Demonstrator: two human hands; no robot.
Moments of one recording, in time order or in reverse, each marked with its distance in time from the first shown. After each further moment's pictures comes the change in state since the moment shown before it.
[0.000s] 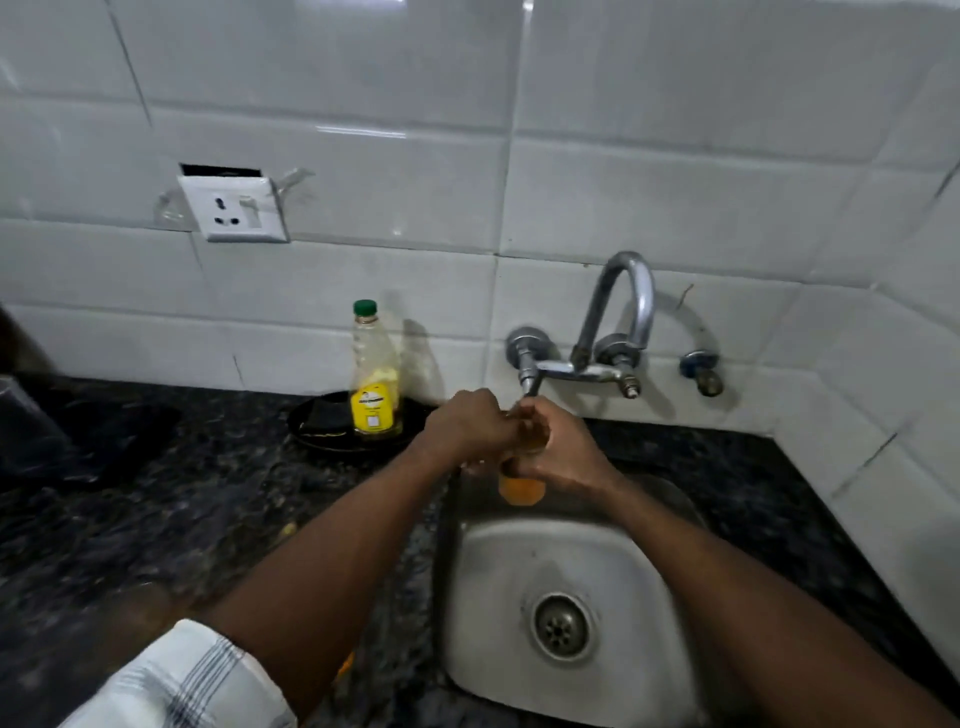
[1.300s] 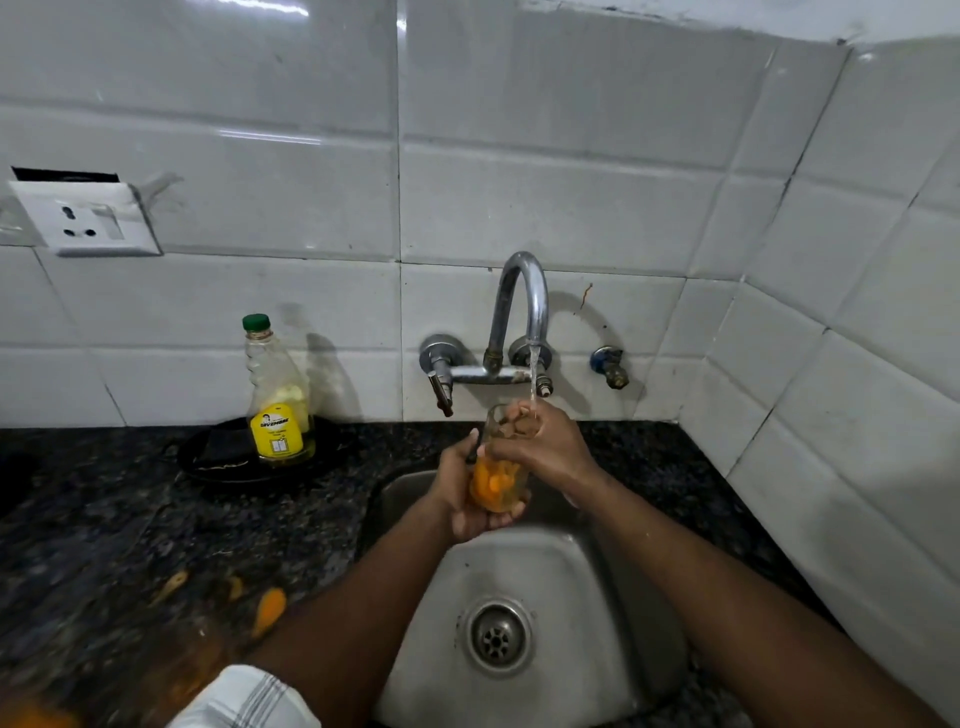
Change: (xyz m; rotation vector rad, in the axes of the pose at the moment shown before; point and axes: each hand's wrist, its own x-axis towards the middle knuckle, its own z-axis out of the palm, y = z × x) left_hand 0.016 0.037 0.117 -1.489 -0.517 -0.328; right_hand -0.034 0.015 -0.060 0.075 0.251 0.181
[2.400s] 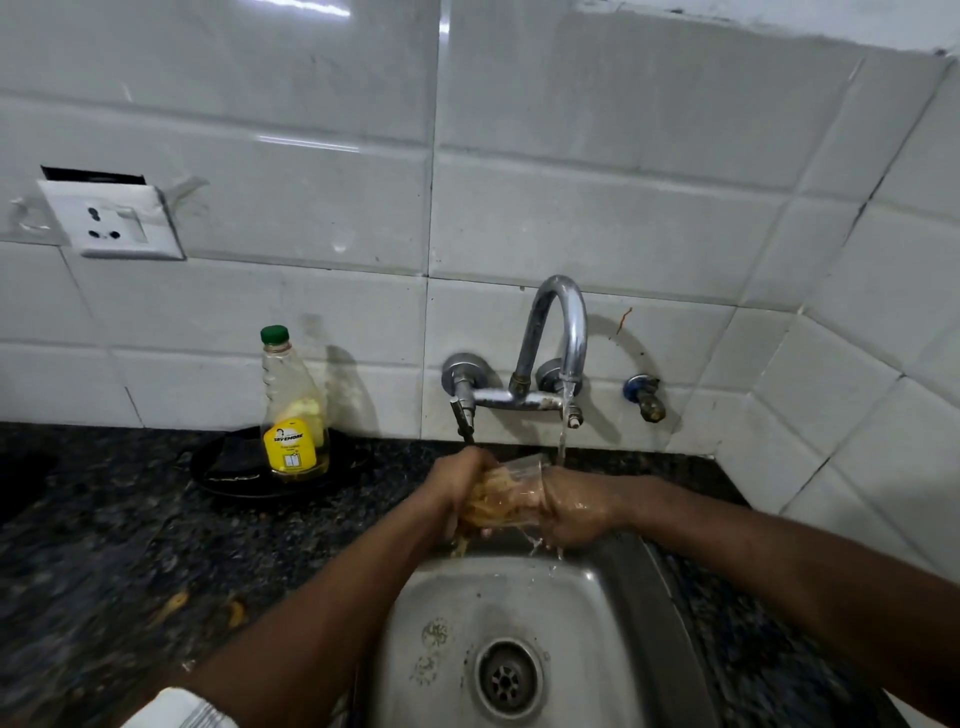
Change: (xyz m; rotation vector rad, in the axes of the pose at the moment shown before) left_hand -0.003 0.044 -0.010 0.400 0.291 0.221; right_hand 0.038 0.005 -0.012 -0.610 -0.882 -0.335
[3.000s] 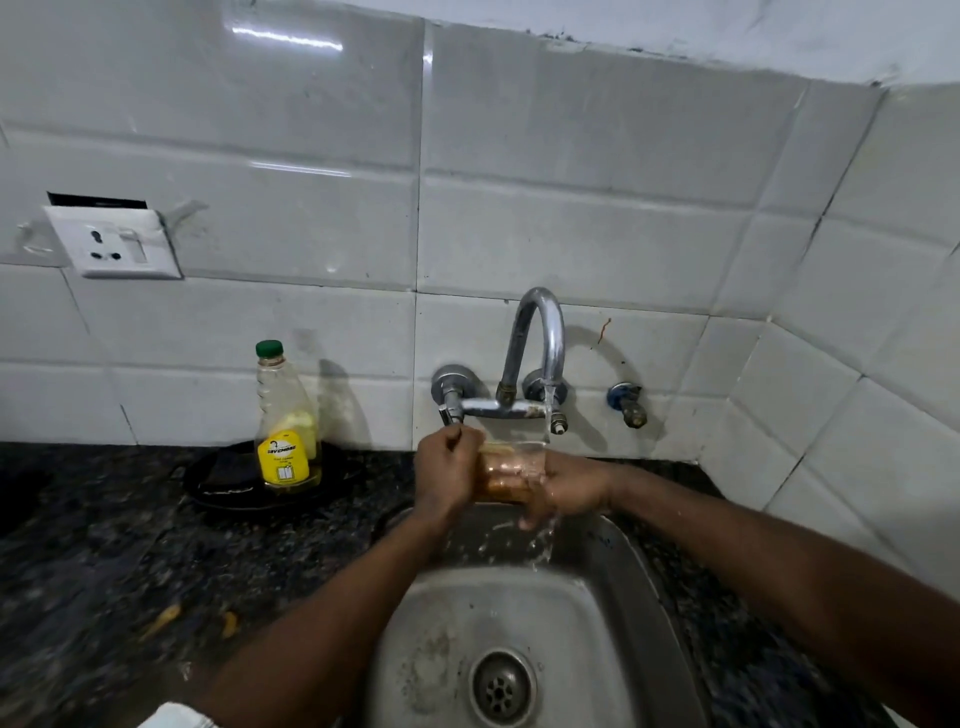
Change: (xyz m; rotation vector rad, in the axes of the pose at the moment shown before) left_hand -0.010 0.007 0.010 0.019 0.226 0.539; right_hand -0.008 0.005 -0.022 0.051 0.118 0.026
